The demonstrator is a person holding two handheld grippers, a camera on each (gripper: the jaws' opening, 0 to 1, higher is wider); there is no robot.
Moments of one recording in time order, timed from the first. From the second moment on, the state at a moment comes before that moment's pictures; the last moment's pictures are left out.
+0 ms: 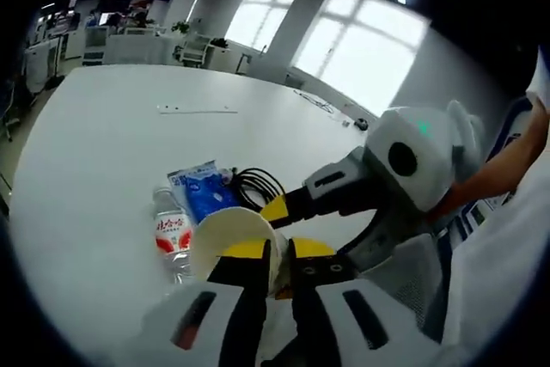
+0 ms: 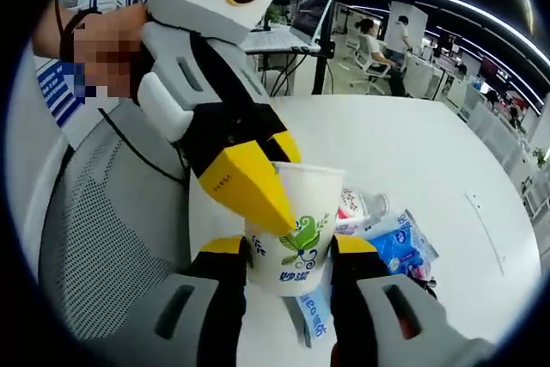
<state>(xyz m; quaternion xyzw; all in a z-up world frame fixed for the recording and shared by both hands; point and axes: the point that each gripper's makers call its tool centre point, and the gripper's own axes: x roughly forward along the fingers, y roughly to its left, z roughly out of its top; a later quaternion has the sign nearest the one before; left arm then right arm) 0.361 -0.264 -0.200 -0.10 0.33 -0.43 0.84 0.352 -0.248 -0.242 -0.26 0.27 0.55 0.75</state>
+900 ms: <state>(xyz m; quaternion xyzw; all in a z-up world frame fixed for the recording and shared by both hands) 0.381 -0.235 -0.199 -0.09 0.31 -0.38 0.87 0.352 -0.284 -0.251 -0.22 0.31 0.51 0.77</state>
